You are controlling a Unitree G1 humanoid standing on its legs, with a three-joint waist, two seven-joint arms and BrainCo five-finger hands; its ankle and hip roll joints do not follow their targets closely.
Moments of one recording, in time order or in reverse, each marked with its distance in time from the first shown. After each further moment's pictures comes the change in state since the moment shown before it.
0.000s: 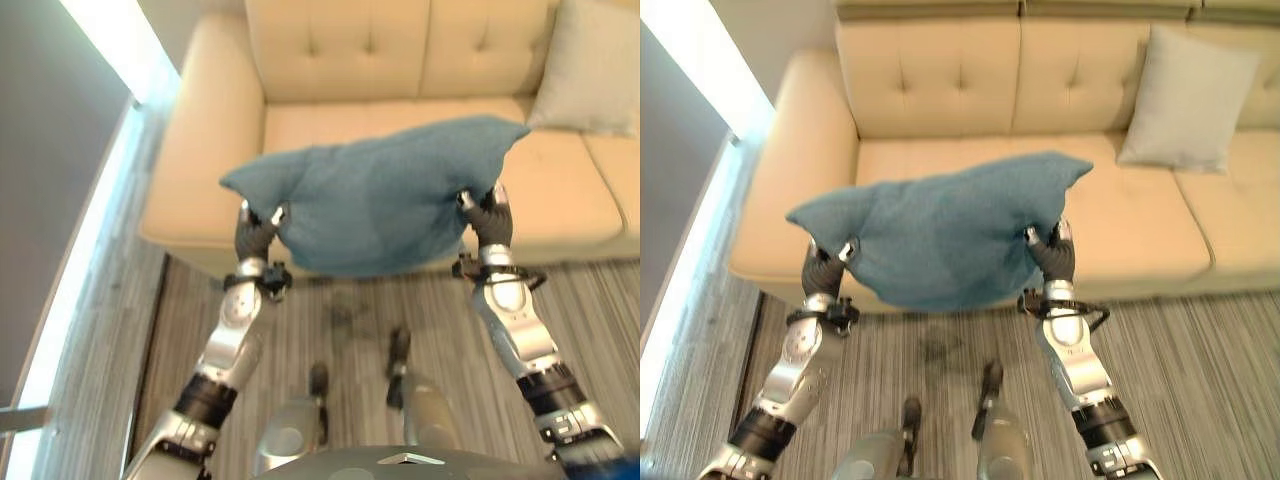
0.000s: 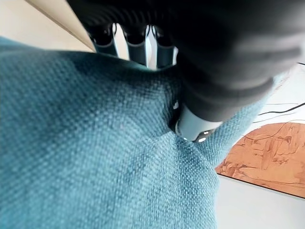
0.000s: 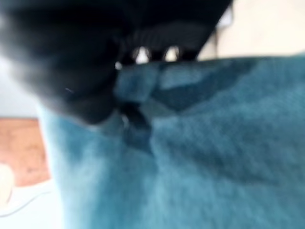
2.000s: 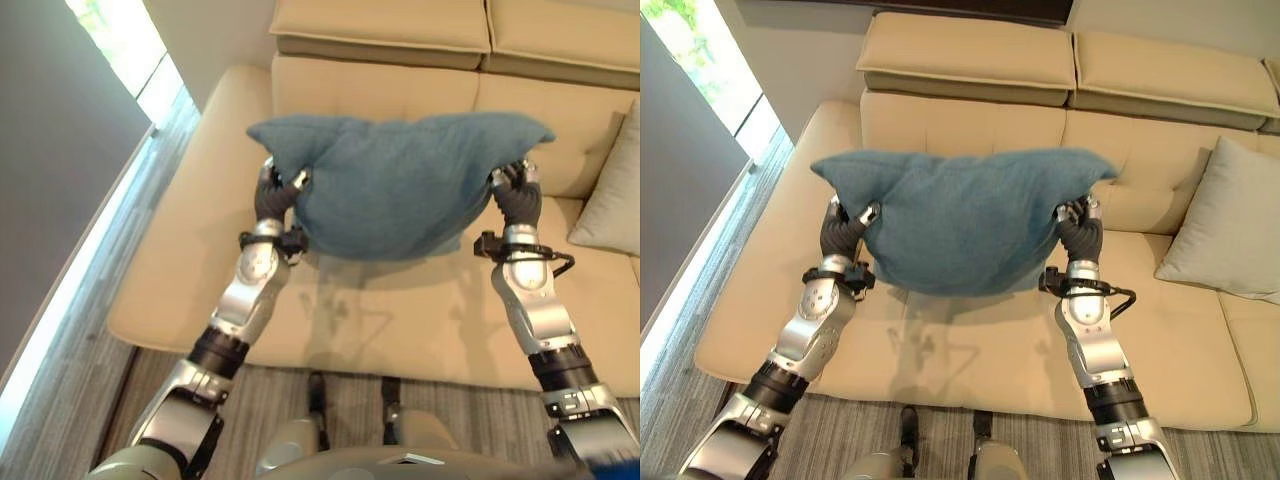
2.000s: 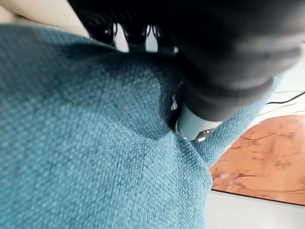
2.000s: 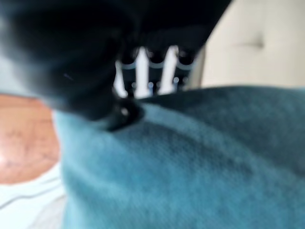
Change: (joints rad) left arm -0.477 0.057 -0.061 0.133 0.040 0.040 0.062; right arm -0.298 -0.036 -0.056 0.101 -0.065 0.051 -0.096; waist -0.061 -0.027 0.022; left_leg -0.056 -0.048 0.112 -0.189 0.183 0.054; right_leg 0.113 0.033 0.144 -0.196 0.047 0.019
